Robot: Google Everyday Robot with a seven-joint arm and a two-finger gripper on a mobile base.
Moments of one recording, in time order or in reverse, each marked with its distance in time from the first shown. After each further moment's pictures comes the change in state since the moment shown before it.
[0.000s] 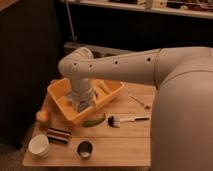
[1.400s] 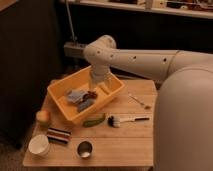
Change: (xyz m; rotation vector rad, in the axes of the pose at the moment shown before) arm -0.135 -0.090 -0.011 -0.006 -0.211 -0.383
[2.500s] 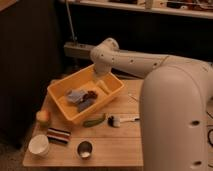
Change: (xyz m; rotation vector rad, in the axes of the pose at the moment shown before) arm -0.083 -0.024 0.054 0.085 -0.200 -0.256
